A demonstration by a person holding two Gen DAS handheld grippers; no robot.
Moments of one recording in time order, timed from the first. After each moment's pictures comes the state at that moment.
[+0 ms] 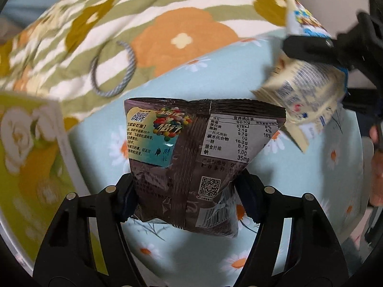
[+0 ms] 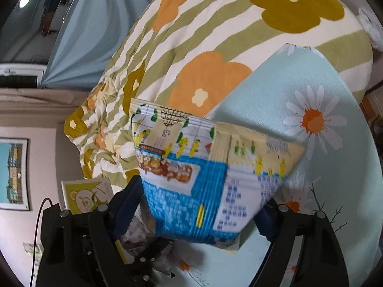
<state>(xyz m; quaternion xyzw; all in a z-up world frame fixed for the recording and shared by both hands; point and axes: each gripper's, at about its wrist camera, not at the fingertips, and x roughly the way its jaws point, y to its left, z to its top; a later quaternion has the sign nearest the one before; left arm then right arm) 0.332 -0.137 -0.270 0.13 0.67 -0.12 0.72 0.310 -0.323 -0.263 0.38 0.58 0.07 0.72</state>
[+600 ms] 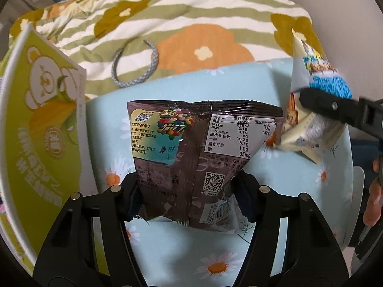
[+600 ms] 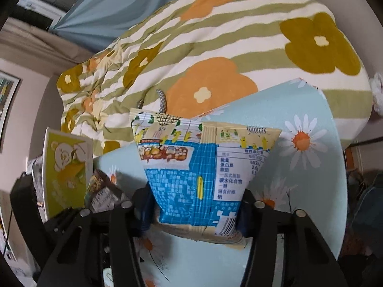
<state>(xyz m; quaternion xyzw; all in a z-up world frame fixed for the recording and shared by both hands) 0.308 -0.123 -0.249 0.06 0.63 -0.06 0.77 0.298 -0.303 -0.240 0.22 0.59 0.11 0.77</state>
